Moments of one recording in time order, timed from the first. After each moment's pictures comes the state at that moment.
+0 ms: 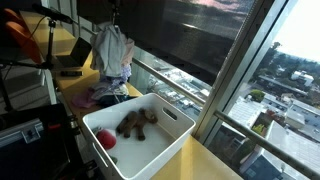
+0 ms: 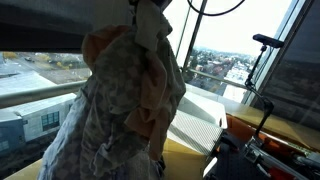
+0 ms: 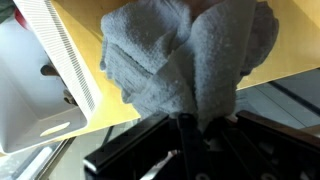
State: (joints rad) arm 0.31 0.34 0.23 -1.41 -0.14 1.75 0.77
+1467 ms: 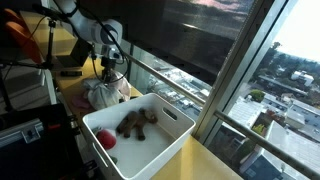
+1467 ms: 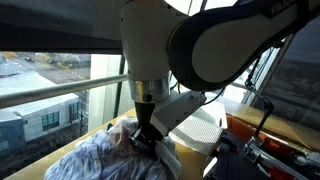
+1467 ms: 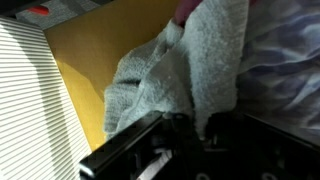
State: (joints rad) arm 0.37 0.55 0.11 -1.81 -0.19 2.09 0.78
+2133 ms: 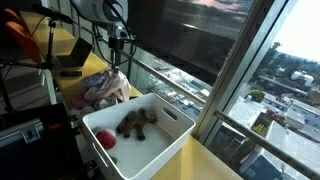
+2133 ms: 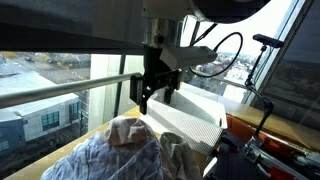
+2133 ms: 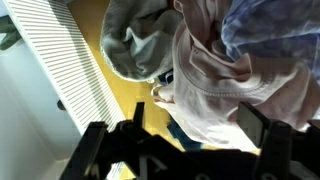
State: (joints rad) arm 0.35 0.36 0.08 -1.81 -0.19 2.05 0.77
